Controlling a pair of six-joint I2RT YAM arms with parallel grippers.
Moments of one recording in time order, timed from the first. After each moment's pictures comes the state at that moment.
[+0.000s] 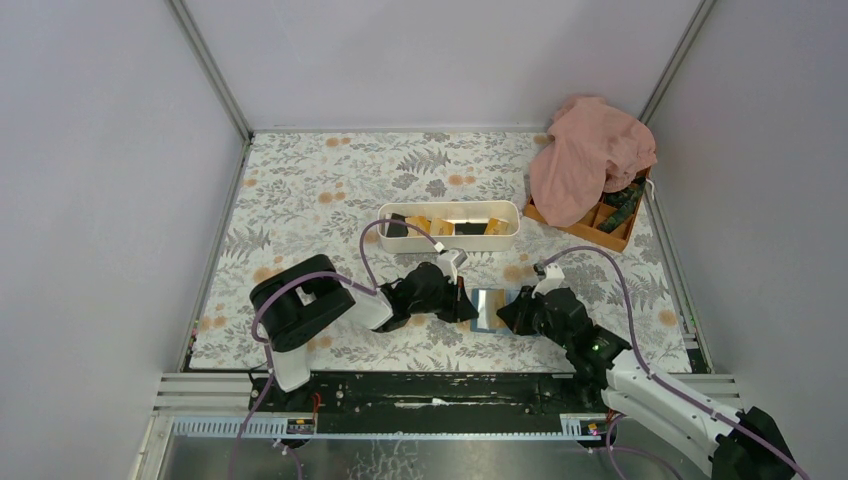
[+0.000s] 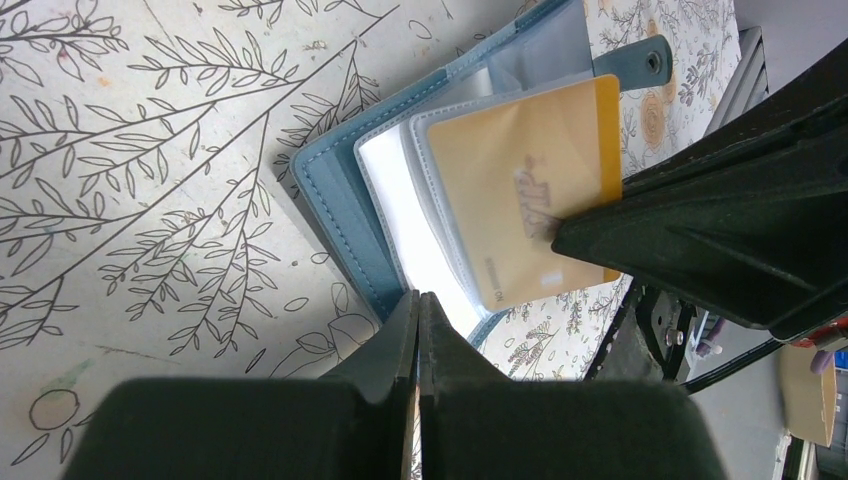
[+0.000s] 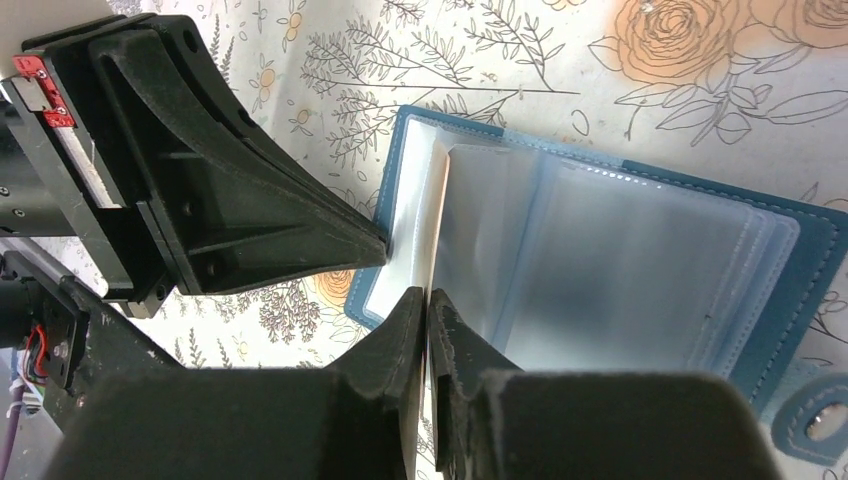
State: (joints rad) left arm -0.95 1.83 0.62 0.68 0.24 -0.75; right arm 0.69 0.61 0.10 -0.03 -0.01 0.65
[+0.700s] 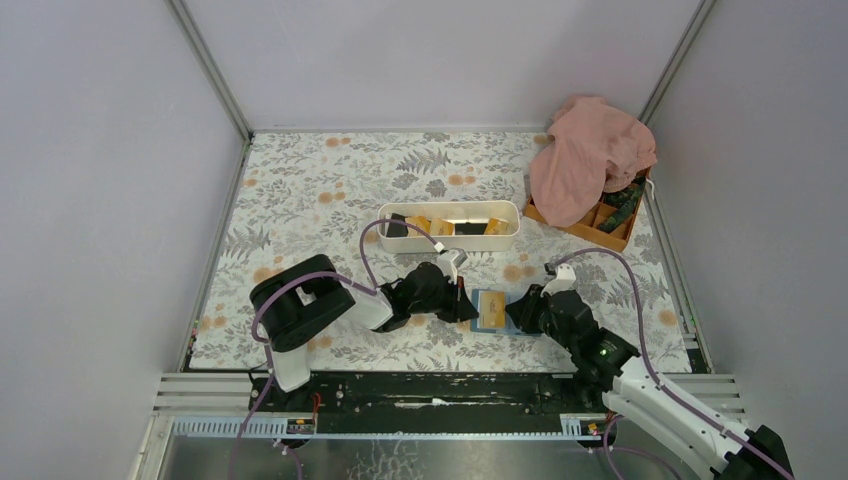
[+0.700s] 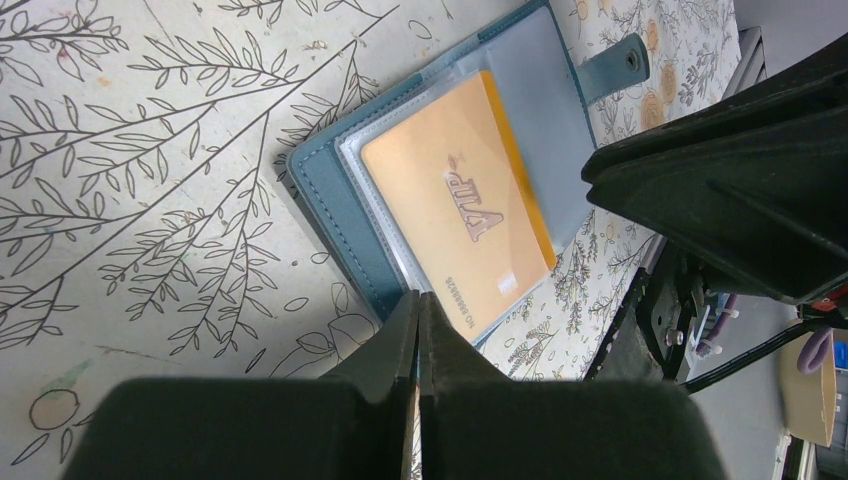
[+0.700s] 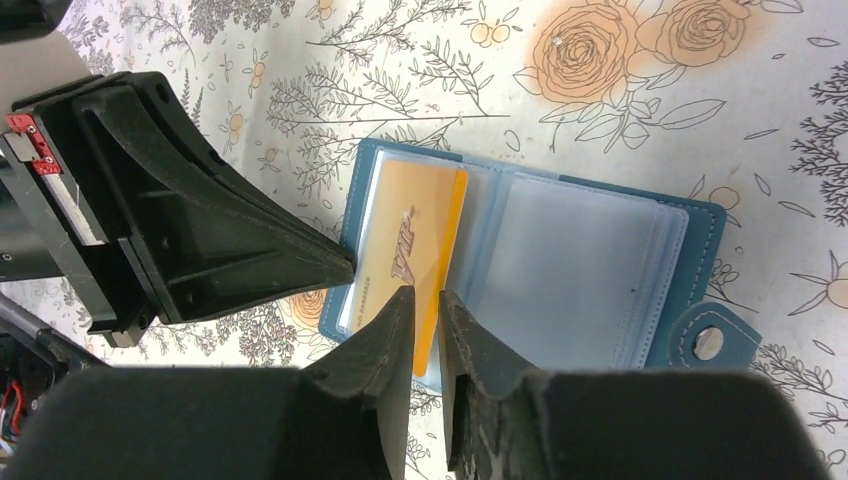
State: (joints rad) left arm -0.95 1.83 0.63 0.68 0.24 -0.75; right arm 0.68 0.49 0.12 -0.16 0.10 0.67
